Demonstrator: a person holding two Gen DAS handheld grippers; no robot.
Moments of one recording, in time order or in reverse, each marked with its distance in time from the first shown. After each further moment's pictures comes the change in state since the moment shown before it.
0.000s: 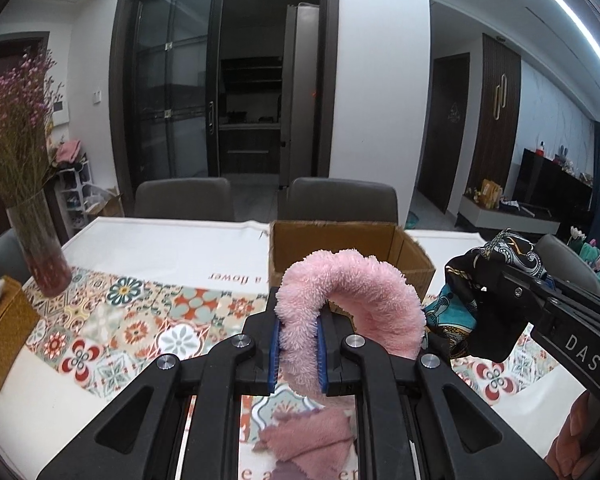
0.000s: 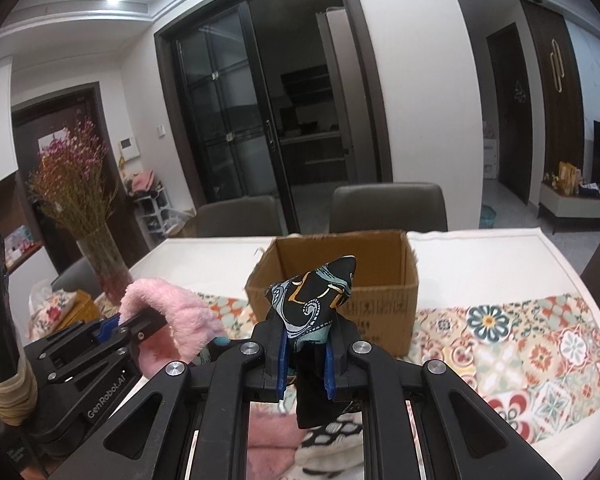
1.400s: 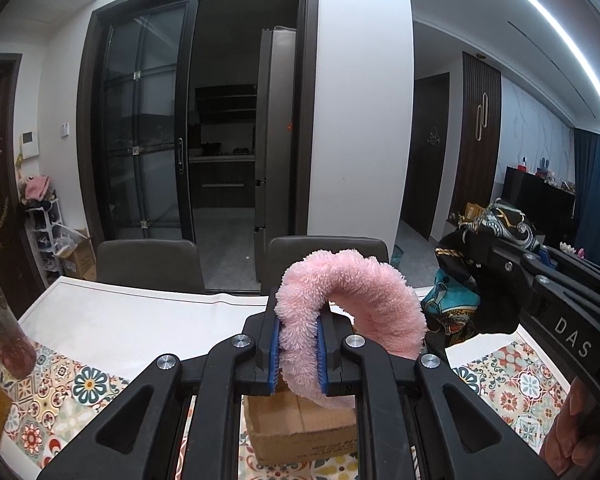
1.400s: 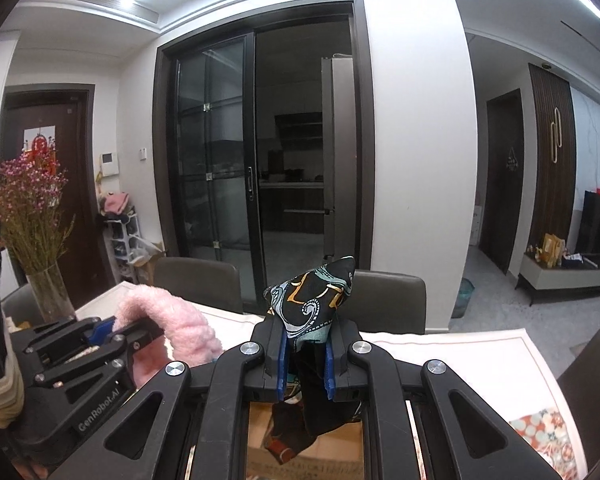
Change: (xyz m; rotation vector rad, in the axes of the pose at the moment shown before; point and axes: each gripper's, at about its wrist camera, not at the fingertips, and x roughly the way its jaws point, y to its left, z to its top) left arm 0.100 -0.006 0.112 0.036 -0.098 -0.080; right arm 0.076 -0.008 0.123 -0.142 -0.158 -0.104
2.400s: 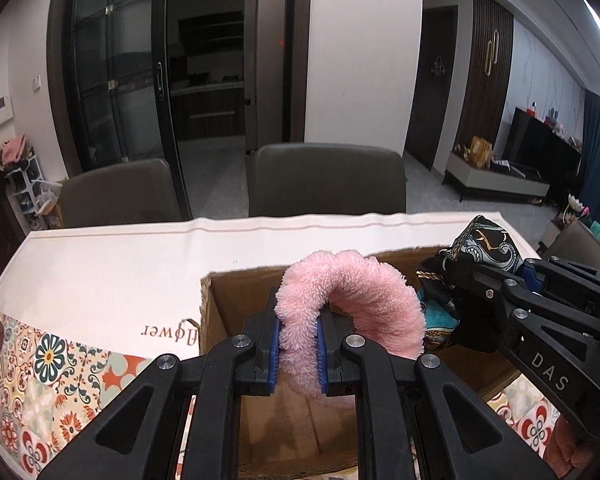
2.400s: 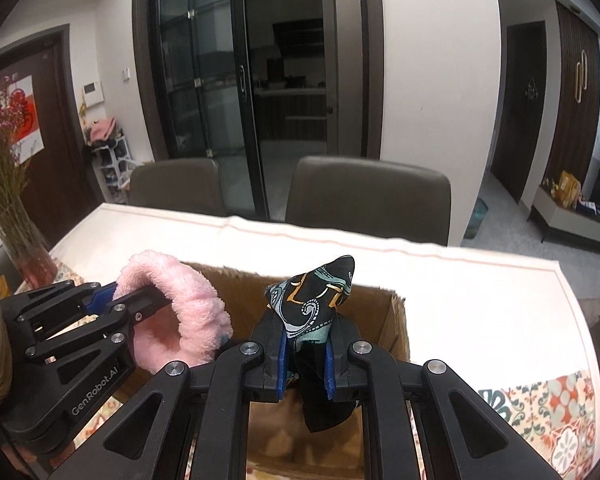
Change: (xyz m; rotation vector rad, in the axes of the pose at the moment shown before) left arm 0.123 0.000 -0.048 0.026 0.287 -0.014; right arm 0.136 -0.035 -0.080 0.020 0.366 0.029
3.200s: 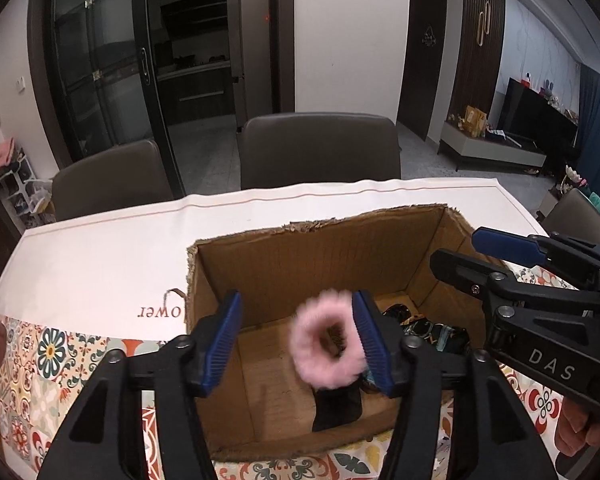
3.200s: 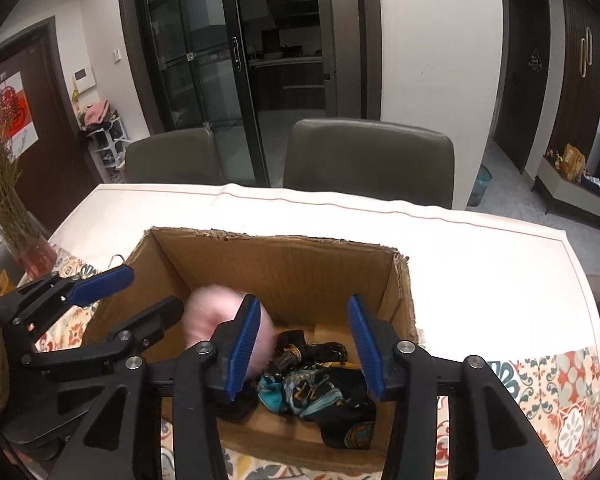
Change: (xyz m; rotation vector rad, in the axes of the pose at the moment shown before) left arm 0.002 -0.016 -0.009 0.061 0.083 -0.007; right arm 0.009 -0.005 -0.009 0.030 0.105 0.009
